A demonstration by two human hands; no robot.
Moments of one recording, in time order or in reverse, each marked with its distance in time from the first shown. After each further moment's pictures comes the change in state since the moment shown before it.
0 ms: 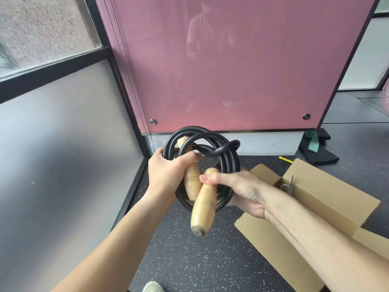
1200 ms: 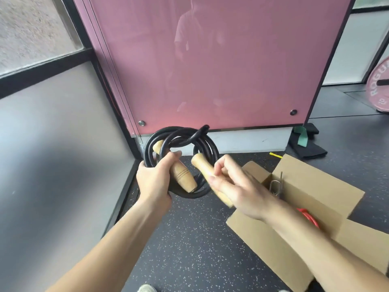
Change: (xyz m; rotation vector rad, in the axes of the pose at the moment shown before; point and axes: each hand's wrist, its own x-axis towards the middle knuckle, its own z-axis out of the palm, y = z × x) left_hand 0.003 -0.020 0.018 -0.238 0.101 -0.133; right_hand -0.032 0.008 -0.030 -0.710 0.185 -0.425
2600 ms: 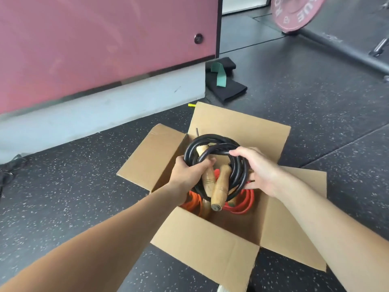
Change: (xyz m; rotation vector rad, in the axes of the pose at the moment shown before) left_hand 0.019 -0.336 0.275 0.677 -0.748 -0.445; right_hand -0.035 0.368 -0.149 0.552 0.545 0.946
